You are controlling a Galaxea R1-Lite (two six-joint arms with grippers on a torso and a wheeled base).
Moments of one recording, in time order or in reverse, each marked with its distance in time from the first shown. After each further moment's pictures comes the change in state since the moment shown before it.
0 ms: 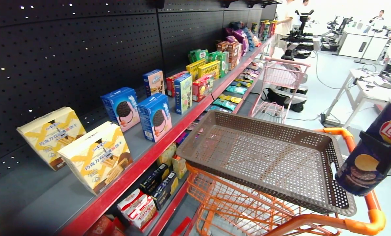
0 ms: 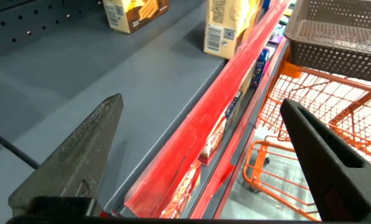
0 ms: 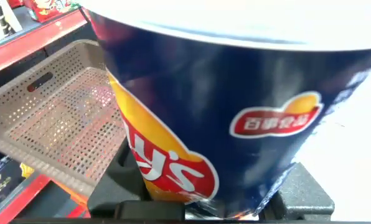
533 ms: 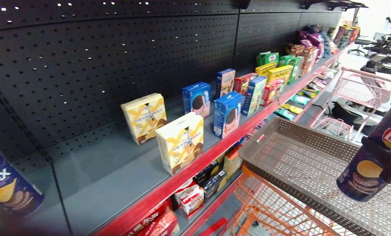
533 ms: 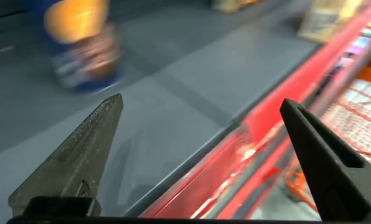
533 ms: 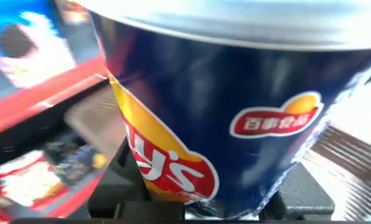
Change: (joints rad) left arm 0.000 0.000 0.000 0.000 0.000 0.000; right arm 0.002 -0.040 0.039 0.004 0.000 -0.001
